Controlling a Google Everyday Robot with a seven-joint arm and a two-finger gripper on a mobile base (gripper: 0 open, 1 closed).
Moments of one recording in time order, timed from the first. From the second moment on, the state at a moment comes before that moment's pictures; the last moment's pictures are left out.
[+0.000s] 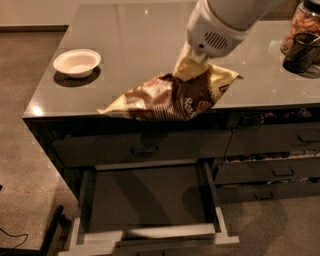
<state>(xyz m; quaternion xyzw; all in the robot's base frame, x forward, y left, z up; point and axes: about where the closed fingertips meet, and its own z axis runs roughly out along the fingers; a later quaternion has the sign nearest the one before) 0.514 -0.058 0.994 -0.60 0.76 0.02 0.27</state>
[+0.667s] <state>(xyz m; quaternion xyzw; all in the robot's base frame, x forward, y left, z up) 0.540 -0.050 1.041 -0.60 0.75 -0.01 0.28</state>
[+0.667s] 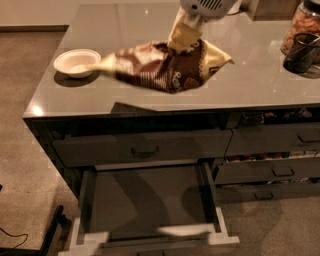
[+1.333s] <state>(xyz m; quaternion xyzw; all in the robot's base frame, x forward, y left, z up) 0.594 -0.057 1.007 -0.61 0.72 0.03 0.33</state>
